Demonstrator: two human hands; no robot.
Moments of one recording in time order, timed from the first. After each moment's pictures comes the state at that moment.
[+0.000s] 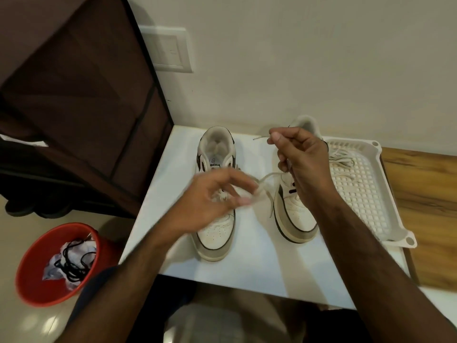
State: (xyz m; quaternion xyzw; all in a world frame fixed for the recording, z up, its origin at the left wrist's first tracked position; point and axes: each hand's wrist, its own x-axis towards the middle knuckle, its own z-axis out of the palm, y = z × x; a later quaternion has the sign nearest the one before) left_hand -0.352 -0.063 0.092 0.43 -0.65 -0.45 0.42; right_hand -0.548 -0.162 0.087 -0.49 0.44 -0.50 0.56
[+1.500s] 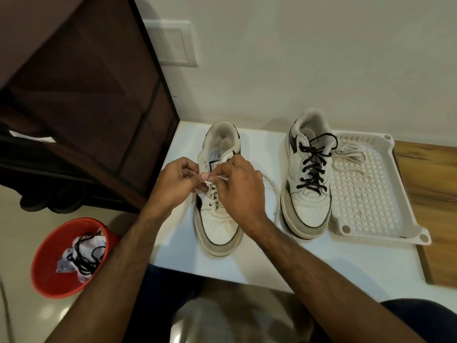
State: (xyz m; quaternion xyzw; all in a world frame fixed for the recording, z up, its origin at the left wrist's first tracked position) left_hand -0.292 -0.089 0.040 0.71 -0.42 -0.42 0.38; right_hand -0.448 -0.109 0.029 -0.77 0.53 -0.28 0.21
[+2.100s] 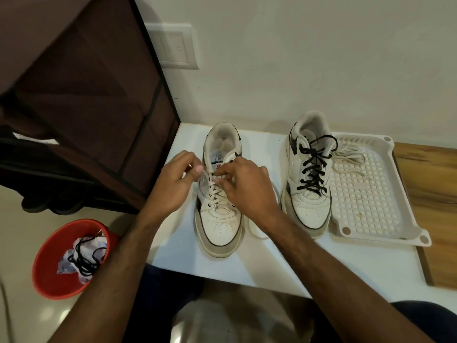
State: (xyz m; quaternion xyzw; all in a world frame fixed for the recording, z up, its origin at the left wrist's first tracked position) left_hand -0.282 -0.085 0.041 0.64 -0.62 -0.27 0.37; right_hand -0.464 -0.125 0.041 -0.81 0.49 -0.20 0.23
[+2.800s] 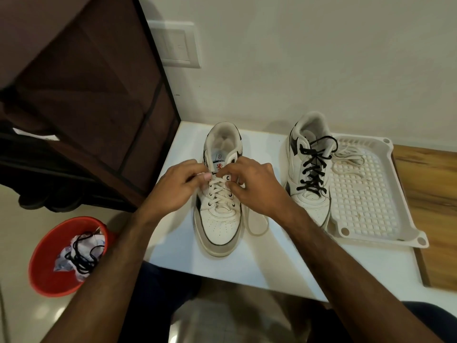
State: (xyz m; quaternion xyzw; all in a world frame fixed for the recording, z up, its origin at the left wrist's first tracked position) left_hand -0.279 -0.087 0.039 0.63 -0.65 -0.30 0.29; right_hand -0.488 -0.139 0.042 -0.85 0.42 -0.15 0.27
